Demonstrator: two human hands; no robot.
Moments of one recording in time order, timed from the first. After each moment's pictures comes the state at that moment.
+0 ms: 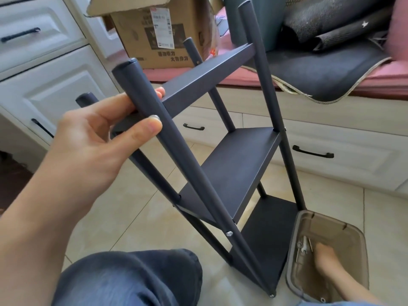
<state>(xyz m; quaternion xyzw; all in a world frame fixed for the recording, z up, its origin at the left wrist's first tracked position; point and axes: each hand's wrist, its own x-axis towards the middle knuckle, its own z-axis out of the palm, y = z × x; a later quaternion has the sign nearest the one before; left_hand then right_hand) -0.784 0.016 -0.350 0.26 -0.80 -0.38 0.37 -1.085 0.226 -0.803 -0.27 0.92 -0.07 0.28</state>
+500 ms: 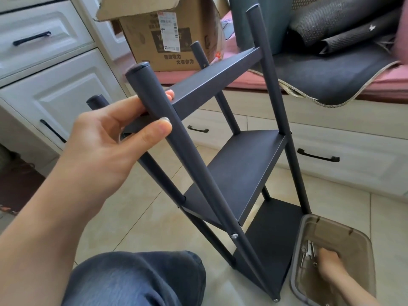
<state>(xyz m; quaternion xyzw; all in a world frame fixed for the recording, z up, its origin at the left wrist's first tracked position) -0.785 0.021 -0.345 0.27 -0.80 -0.39 0.38 -1.082 0.220 -0.795 -0.29 0.92 -0.06 0.27</state>
